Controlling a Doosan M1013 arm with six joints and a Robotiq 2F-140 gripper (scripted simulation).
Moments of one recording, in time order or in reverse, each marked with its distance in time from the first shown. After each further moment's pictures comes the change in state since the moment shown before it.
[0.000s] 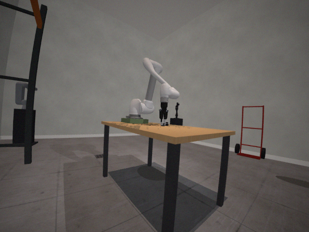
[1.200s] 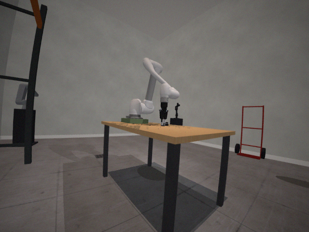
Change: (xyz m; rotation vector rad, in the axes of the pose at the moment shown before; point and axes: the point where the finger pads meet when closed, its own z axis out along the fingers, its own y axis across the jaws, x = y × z) arm 0.000 0.000 0.000 0.000 0.000 0.000
